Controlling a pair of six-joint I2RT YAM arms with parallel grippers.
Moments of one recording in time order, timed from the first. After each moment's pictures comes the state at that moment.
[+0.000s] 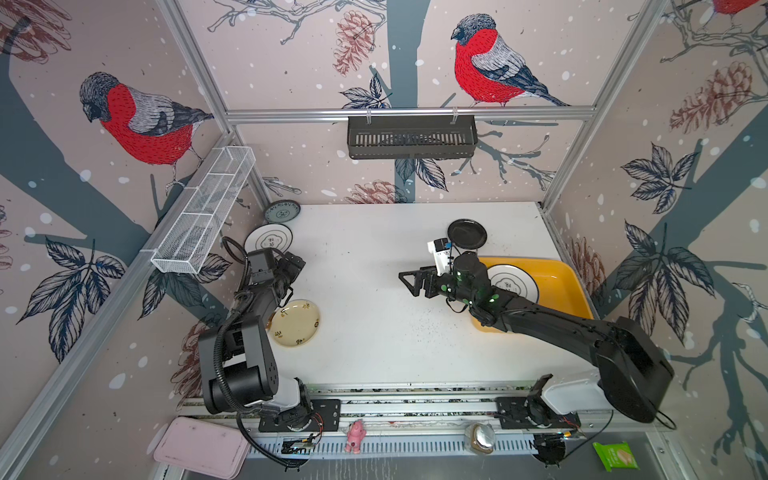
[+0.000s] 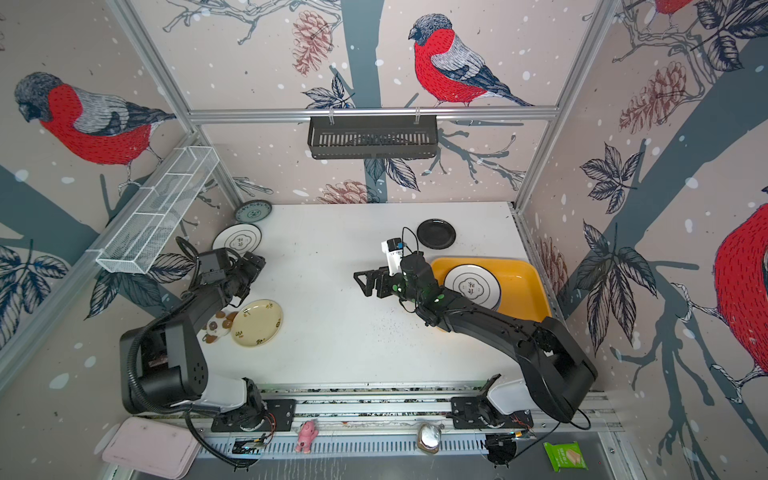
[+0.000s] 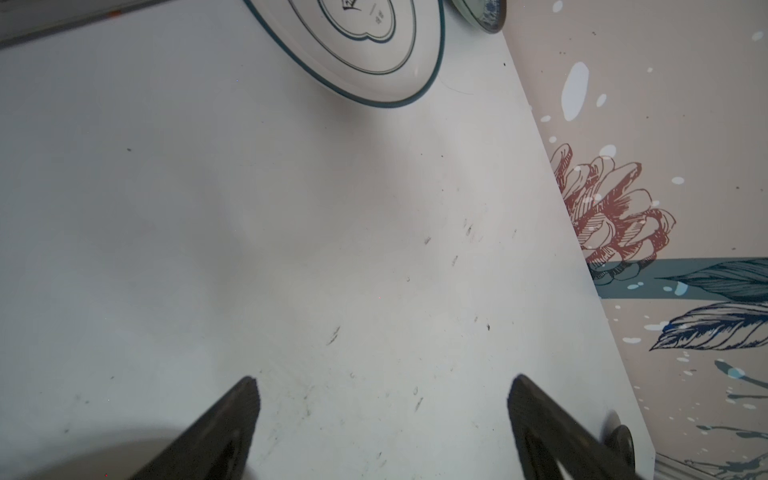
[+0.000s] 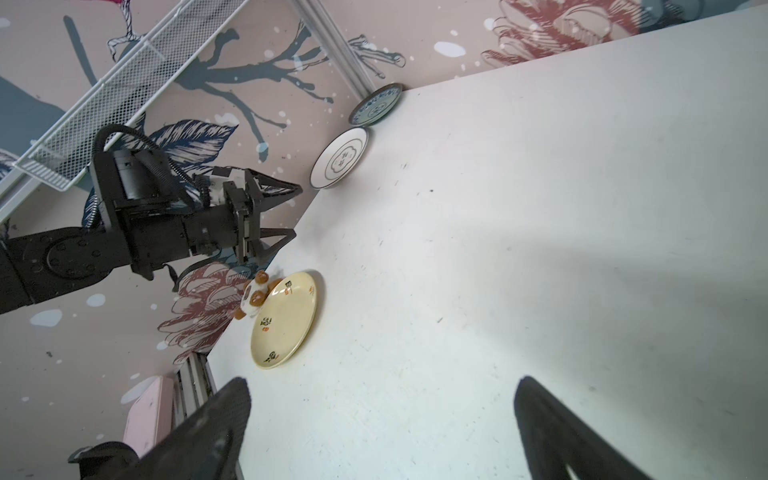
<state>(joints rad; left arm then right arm) 0.30 1.46 0.77 -0.06 0.23 -0.81 0.77 1.43 0.81 0.30 -0.25 0.54</state>
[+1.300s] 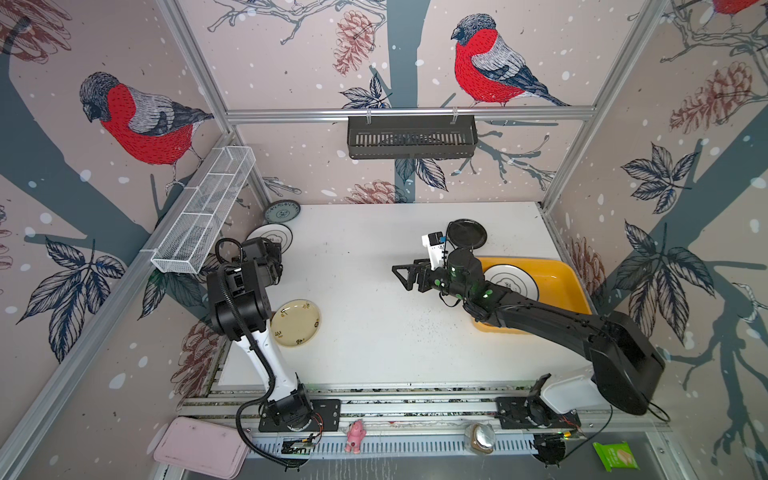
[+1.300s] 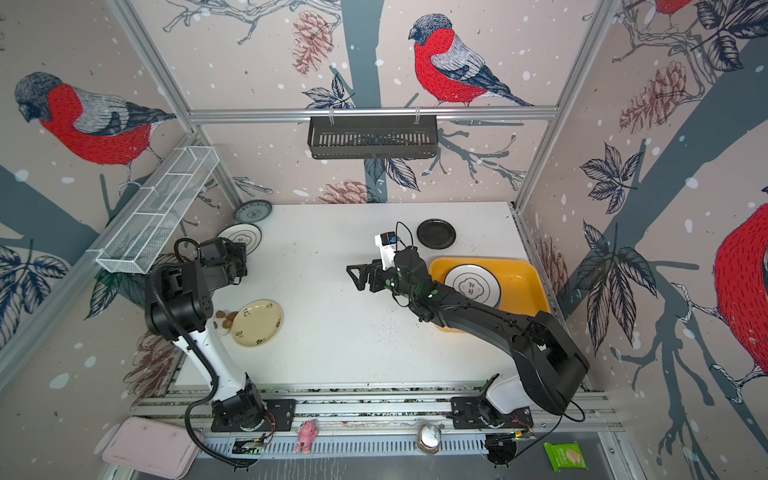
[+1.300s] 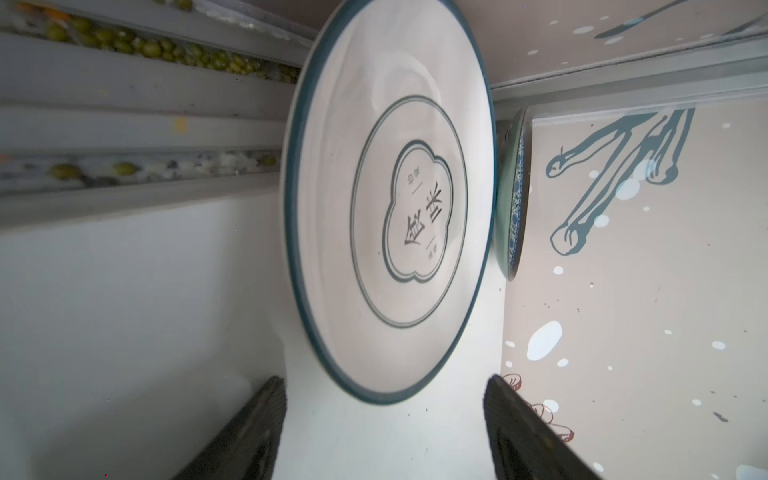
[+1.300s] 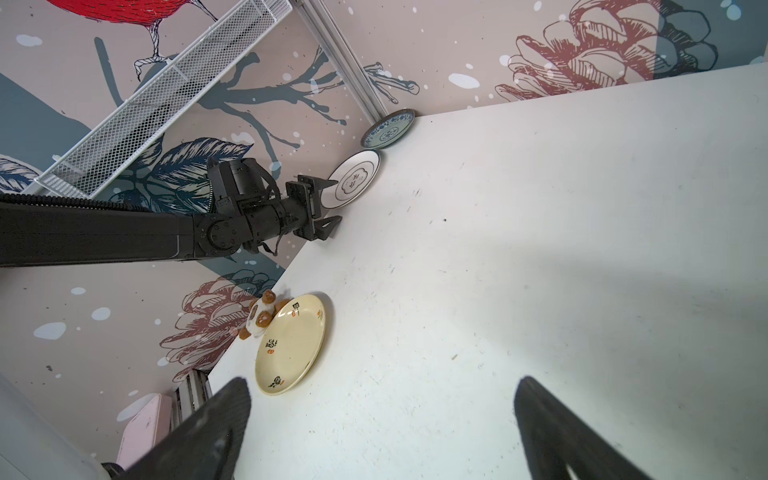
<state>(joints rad) 0.39 2.02 1.08 0.33 0.15 -1.29 0.78 1.45 0.87 0.31 -0.20 0.53</state>
